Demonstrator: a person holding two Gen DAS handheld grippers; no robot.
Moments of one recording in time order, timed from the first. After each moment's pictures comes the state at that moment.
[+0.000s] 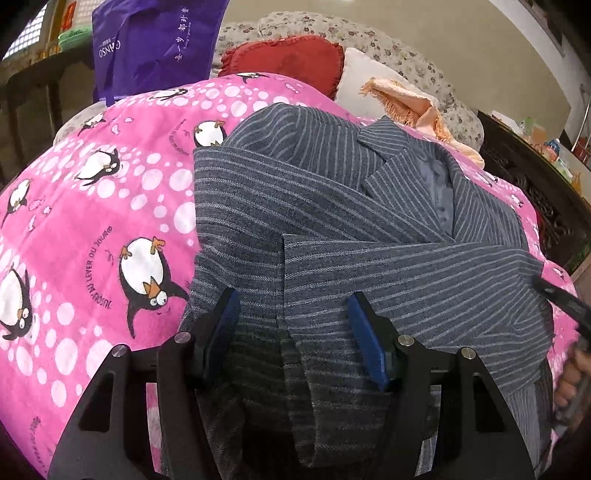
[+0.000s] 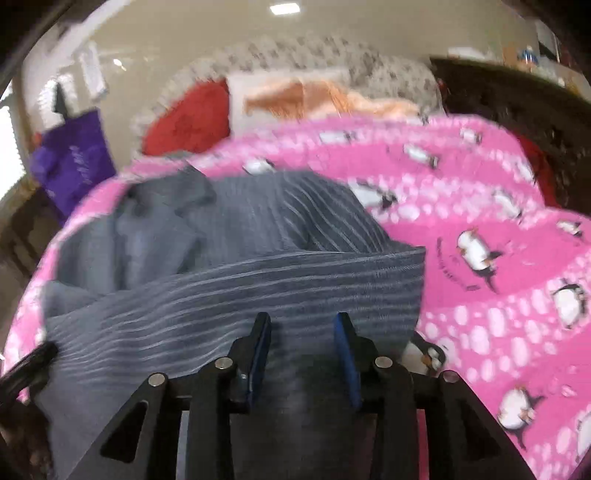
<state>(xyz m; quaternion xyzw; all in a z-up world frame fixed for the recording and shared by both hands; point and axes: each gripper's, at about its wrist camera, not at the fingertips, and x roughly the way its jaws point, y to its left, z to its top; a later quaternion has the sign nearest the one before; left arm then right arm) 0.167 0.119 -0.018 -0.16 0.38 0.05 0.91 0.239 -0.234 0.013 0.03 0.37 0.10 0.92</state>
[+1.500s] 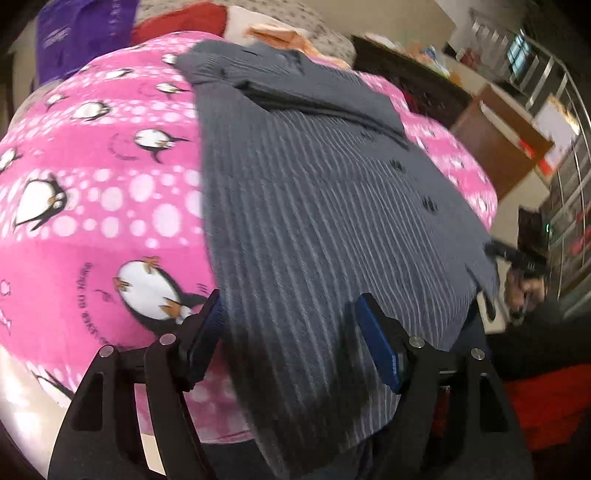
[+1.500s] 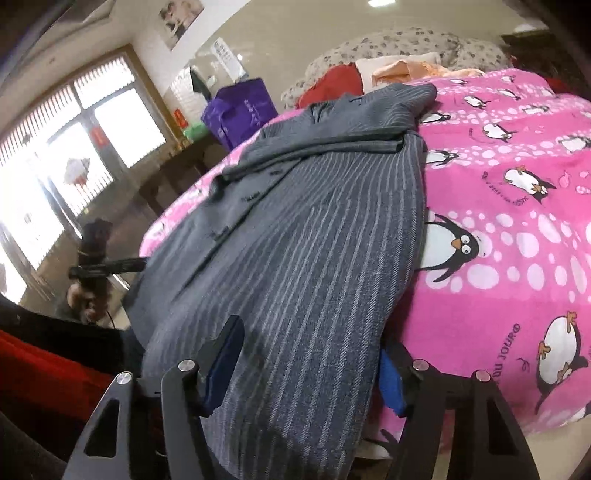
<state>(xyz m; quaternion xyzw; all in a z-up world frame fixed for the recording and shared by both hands) -0.103 0.130 -0.028 -0.07 0.45 -0.19 0.87 -0.070 -0.328 -0.069 0.06 0.36 0.37 0.86</state>
